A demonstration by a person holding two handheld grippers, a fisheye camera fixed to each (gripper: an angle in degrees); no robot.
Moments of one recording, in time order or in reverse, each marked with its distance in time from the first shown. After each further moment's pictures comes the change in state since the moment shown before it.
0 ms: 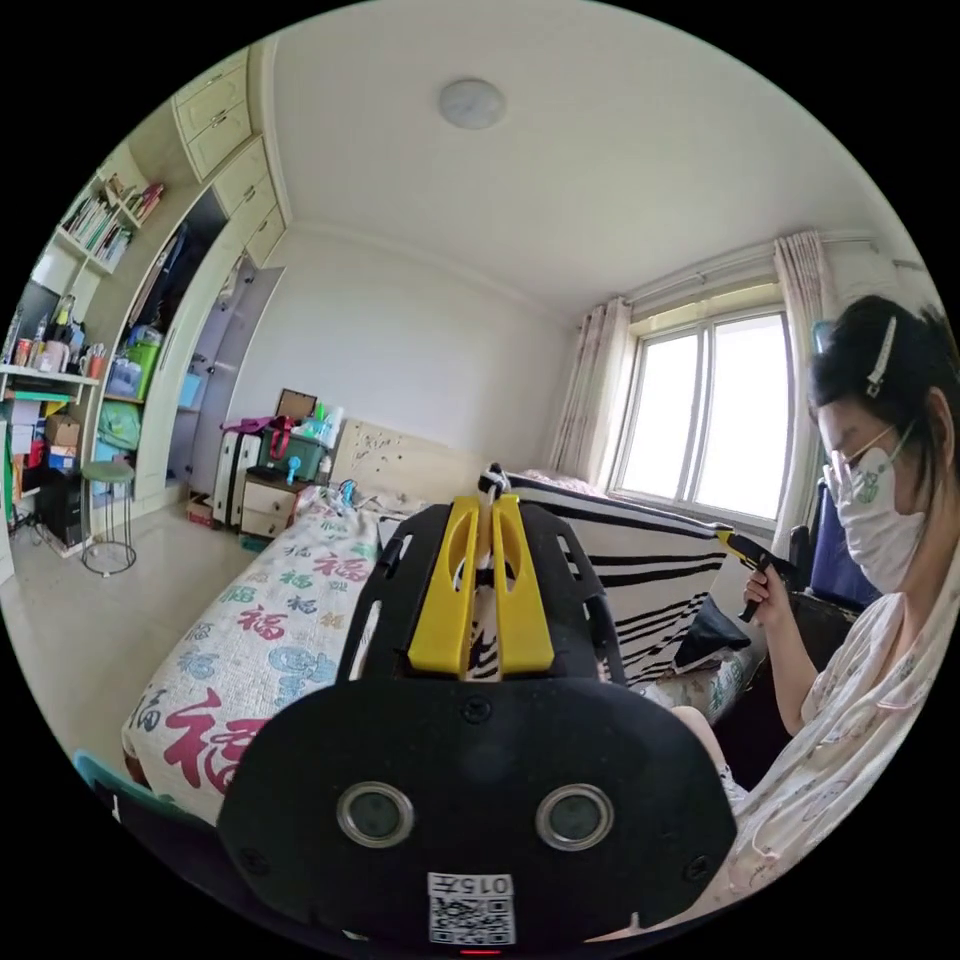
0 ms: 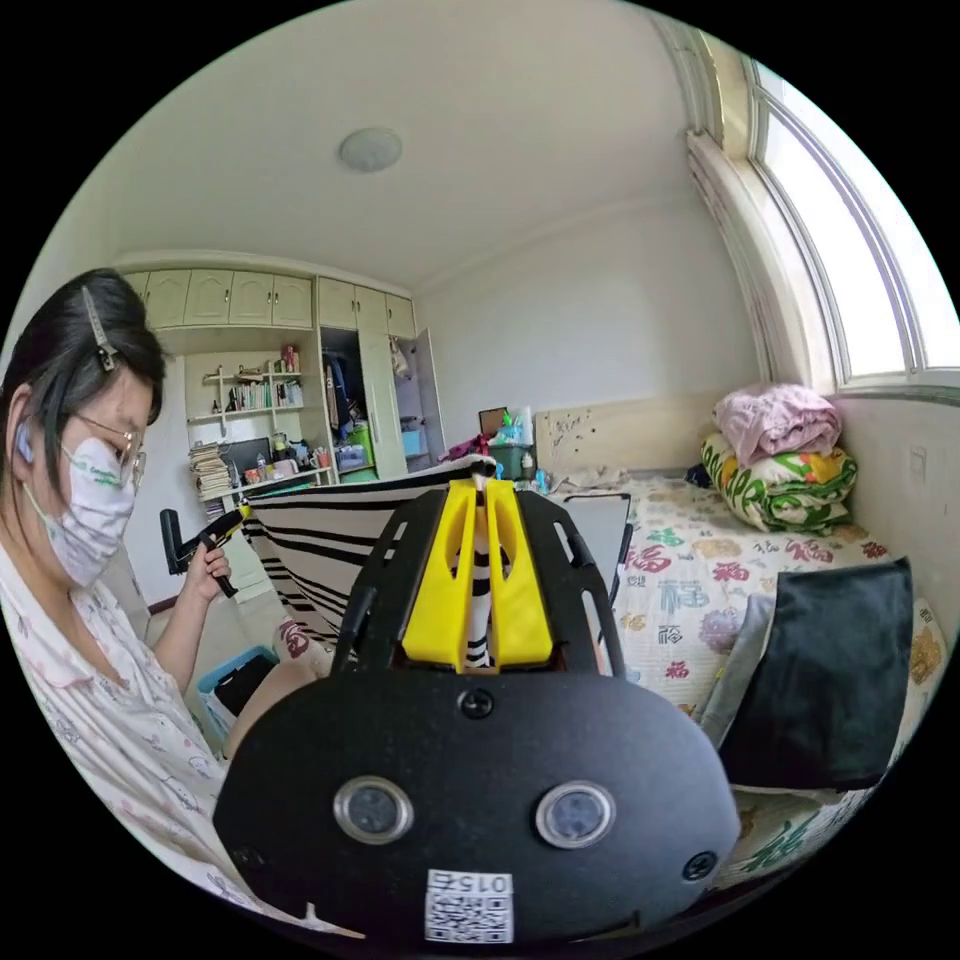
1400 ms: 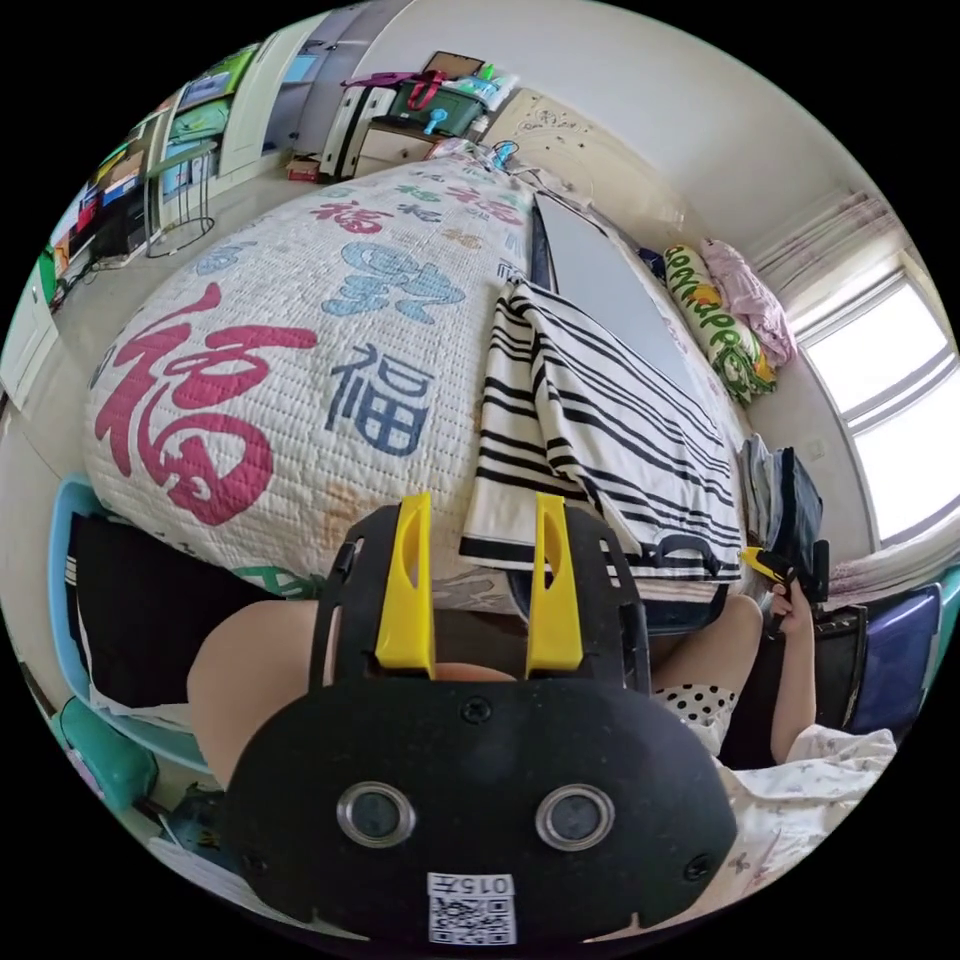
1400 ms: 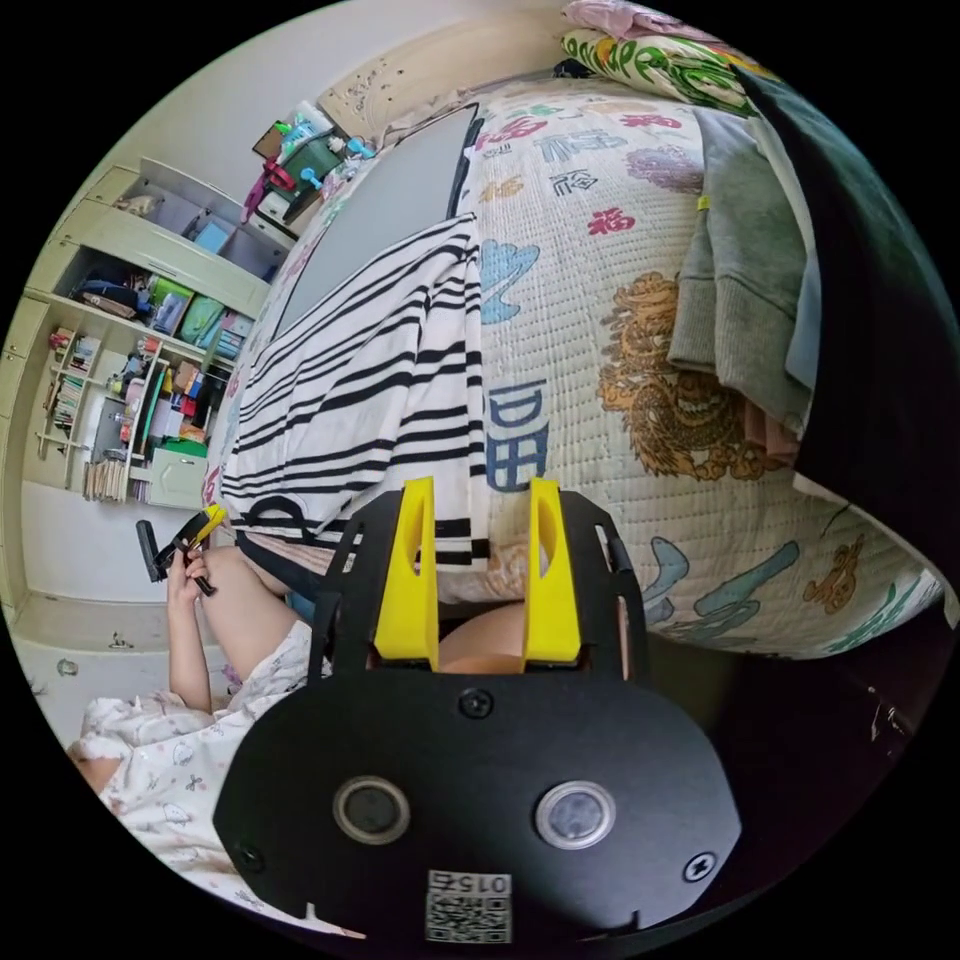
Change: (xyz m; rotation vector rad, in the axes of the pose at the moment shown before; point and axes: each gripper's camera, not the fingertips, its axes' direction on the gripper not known) left arm -0.250 0.114 0.271 -0.953 -0.312 -0.469; right arm 0.248 0.069 0.279 -1.009 0.167 0.568
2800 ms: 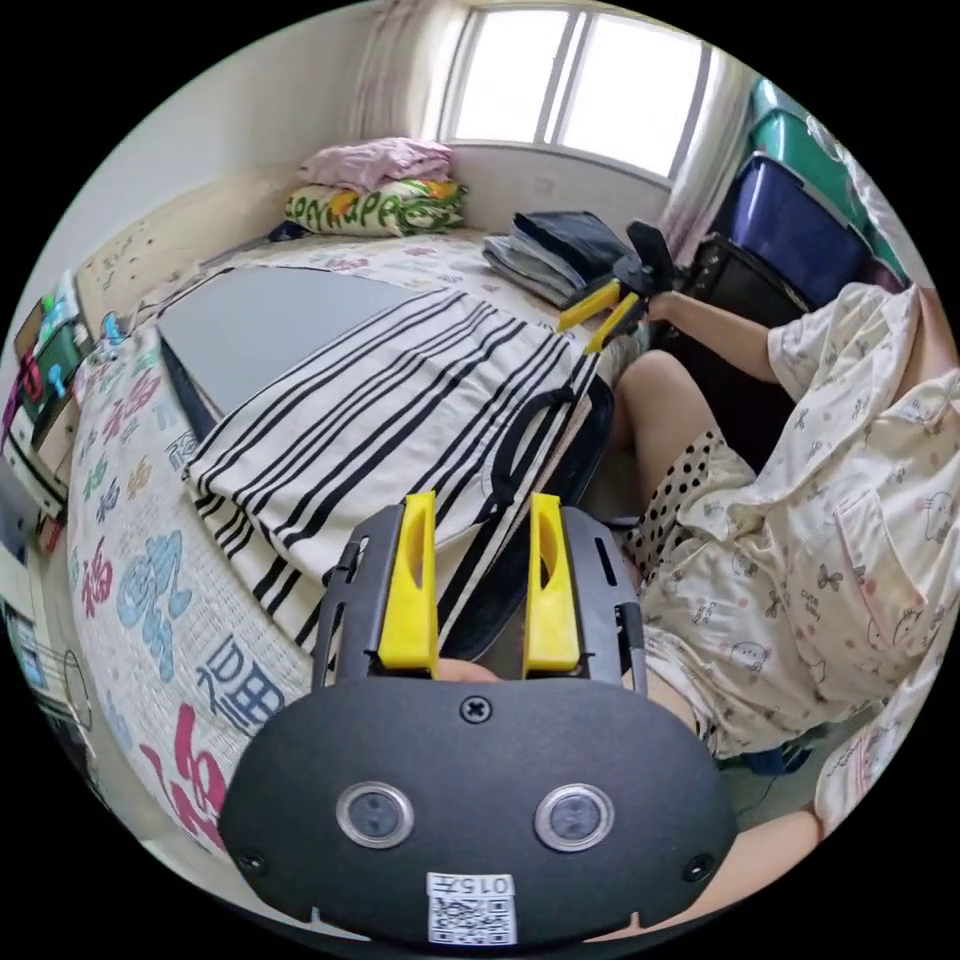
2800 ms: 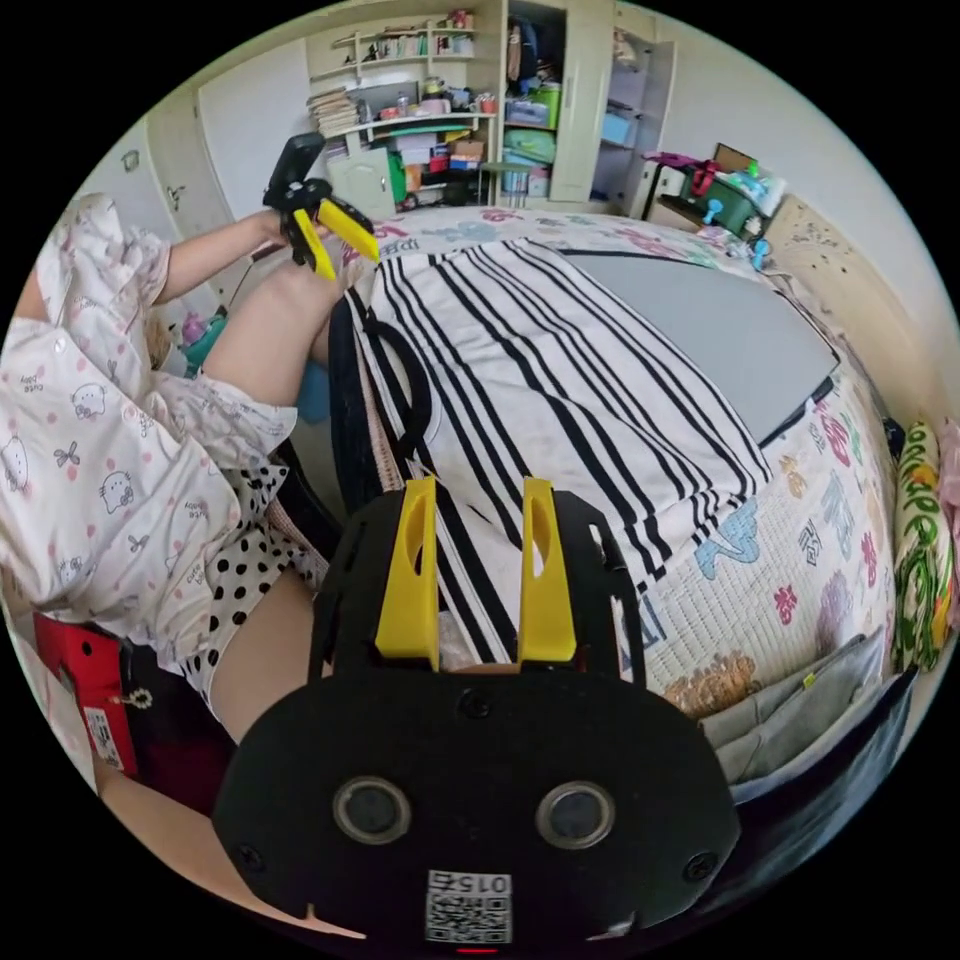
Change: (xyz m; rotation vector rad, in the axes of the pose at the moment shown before) left arm 0.056 0.142 -0.003 -0.171 0.218 1.114; right arm -0.023 0.219 0.028 -0.031 0.089 -1.131
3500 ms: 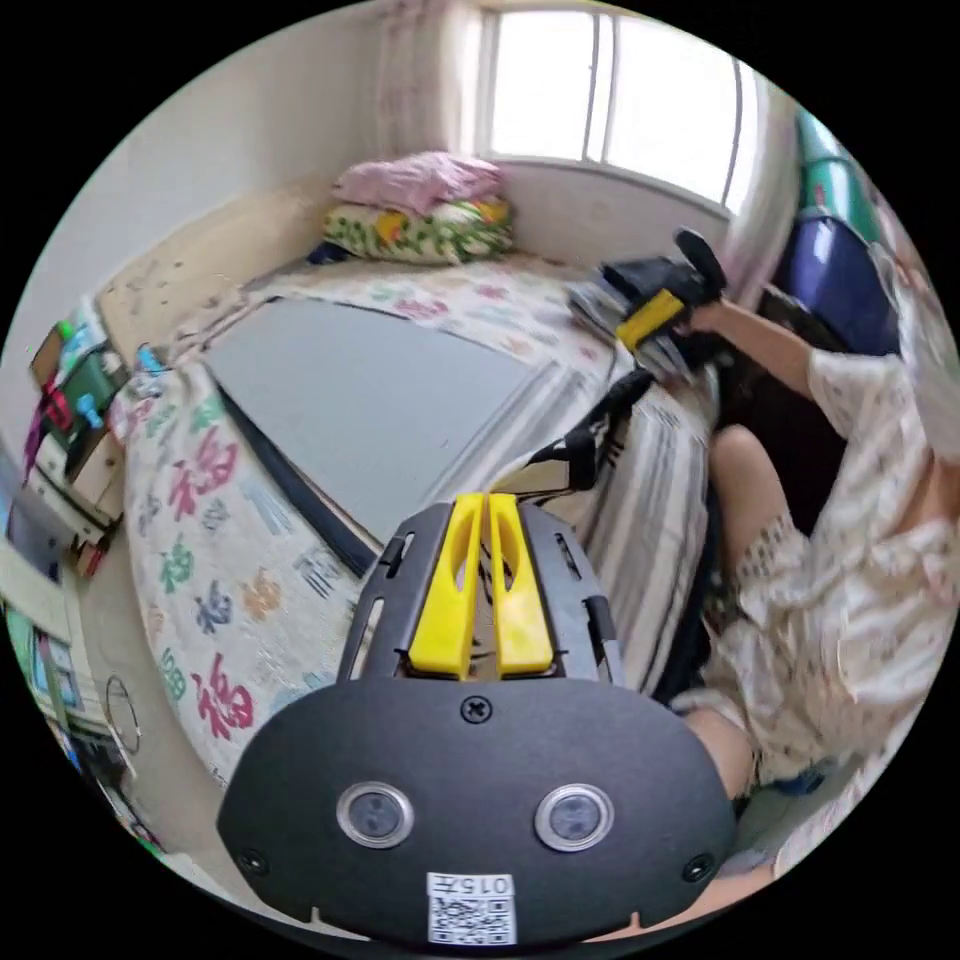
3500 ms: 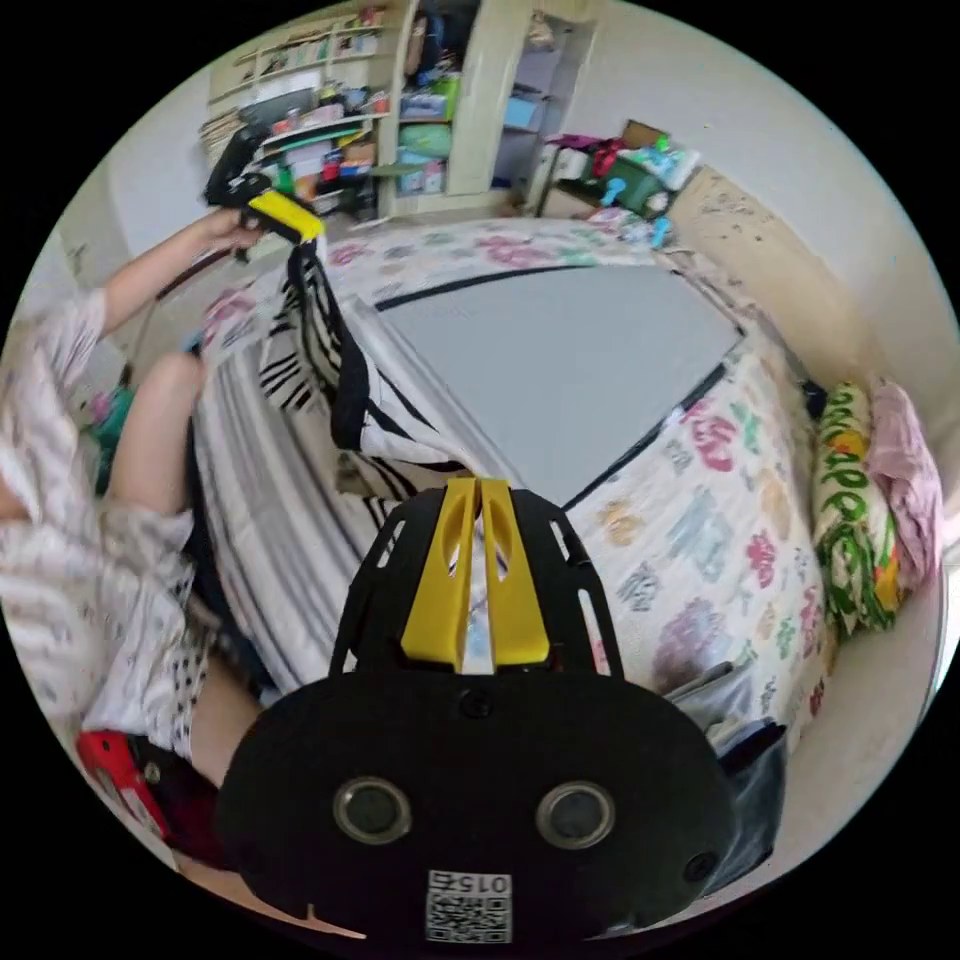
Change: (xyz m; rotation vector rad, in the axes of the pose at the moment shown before) left arm -0.179 -0.164 -0.029 0.154 -0.222 -0.145; right arm 0.107 -0.159 -0.063 -0.037 0.192 0.153
